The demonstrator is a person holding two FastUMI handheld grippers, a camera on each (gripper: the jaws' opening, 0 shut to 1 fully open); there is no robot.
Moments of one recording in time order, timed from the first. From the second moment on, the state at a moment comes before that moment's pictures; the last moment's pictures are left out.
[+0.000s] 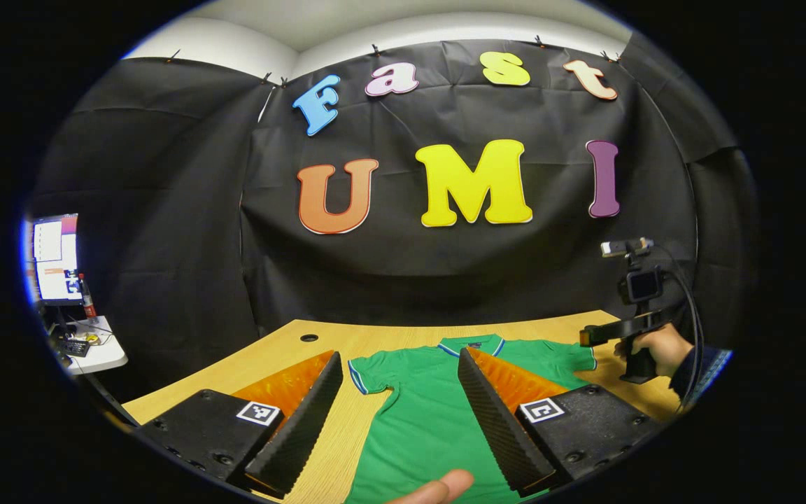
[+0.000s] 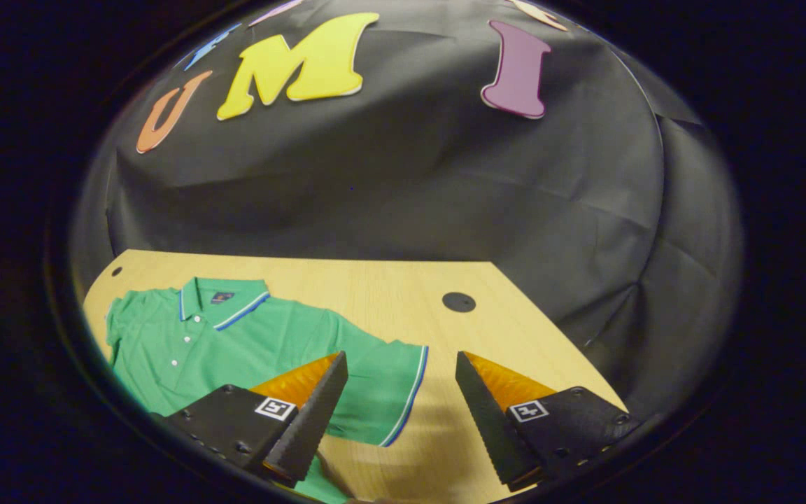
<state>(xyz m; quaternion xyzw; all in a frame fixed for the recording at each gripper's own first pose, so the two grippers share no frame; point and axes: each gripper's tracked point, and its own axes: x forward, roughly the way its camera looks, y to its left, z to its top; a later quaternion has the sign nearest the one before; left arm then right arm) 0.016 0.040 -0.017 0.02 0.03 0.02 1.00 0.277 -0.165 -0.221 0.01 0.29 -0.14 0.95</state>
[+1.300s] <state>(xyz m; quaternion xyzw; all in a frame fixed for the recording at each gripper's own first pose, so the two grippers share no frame) 0.015 0.105 -0.009 0.00 0.03 0.09 1.00 0.295 -0.155 -0.226 0.02 0.31 -0.12 0.94</state>
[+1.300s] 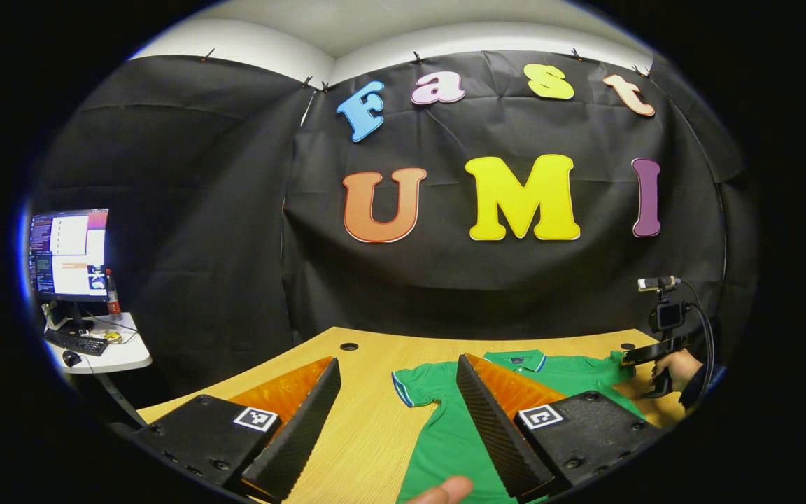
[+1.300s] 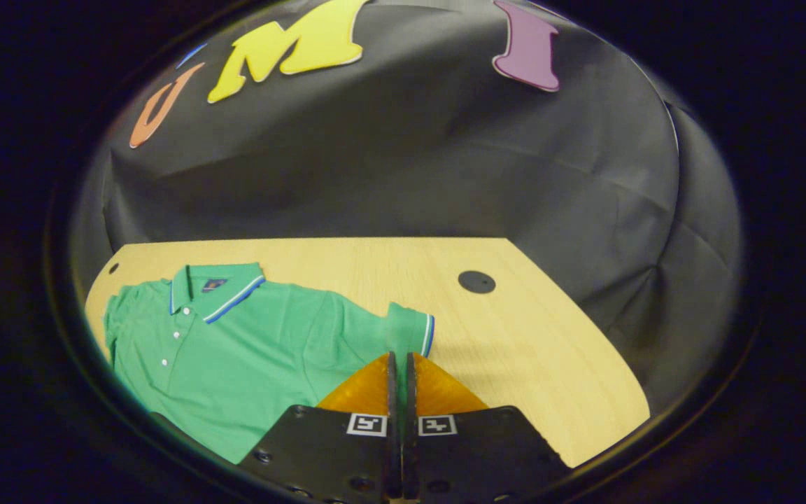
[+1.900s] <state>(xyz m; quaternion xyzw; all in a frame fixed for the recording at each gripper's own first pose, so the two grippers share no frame) 0.024 0.102 -0.019 0.01 0.04 0.10 0.99 0.314 -0.053 -0.204 -0.01 0.29 -0.07 0.95</state>
